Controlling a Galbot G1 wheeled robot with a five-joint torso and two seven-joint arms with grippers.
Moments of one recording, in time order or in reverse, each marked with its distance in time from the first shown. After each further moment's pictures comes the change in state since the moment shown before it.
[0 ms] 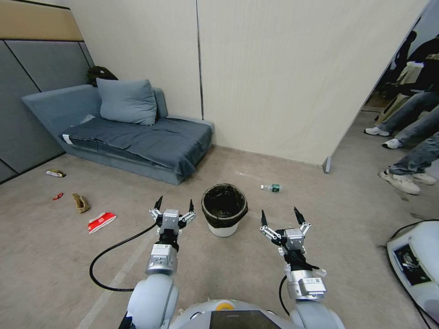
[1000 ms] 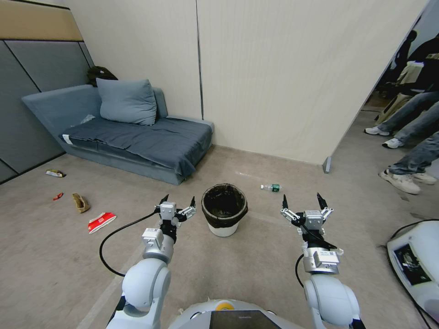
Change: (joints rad) left arm -0.125 0.030 -0.089 0.047 -0.372 0.141 0.105; right arm 0.205 0.000 0.175 -0.051 0.042 -0.103 -0.051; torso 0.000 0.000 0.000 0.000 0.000
